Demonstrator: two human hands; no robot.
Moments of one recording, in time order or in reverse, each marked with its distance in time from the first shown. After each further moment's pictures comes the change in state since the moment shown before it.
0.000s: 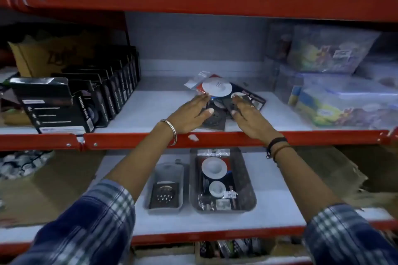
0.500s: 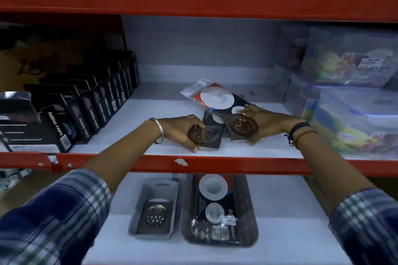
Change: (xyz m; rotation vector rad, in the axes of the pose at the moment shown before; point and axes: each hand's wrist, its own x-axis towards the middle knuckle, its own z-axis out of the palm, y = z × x) left_hand 0.060 -0.049 0.004 0.084 -0.483 -0.134; right_hand 0.081 0.077 -0.037 -0.236 -0.558 -0.074
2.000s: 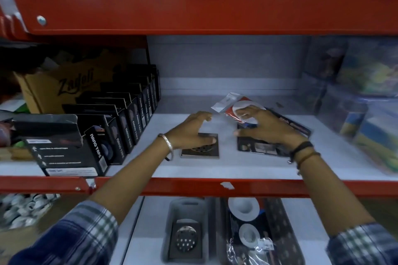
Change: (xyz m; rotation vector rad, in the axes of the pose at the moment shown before) left_hand -0.039 -0.055 -0.023 -0.218 0.379 0.028; right_hand 0.045 -0.114 0.001 0.337 0.321 -0.009
